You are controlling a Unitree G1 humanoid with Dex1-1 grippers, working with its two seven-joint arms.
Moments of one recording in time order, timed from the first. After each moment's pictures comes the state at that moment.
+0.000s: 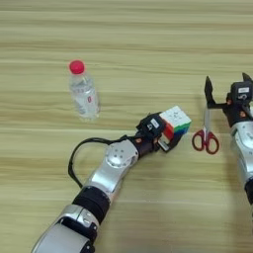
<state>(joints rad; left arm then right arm) -0.35 -0.04 -0.30 0.68 0.07 -0.28 -0.45 -0.41 -0.17 -0.13 0.68 0.04 -0.51 0.07</state>
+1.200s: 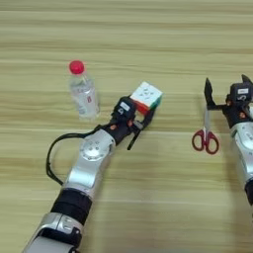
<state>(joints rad) -0.27 0.06 -0.11 0.42 -0.01 -0.20 -0.39 -0.41 -0.17 -0.13 0.68 0.03 -0.49 0.07</state>
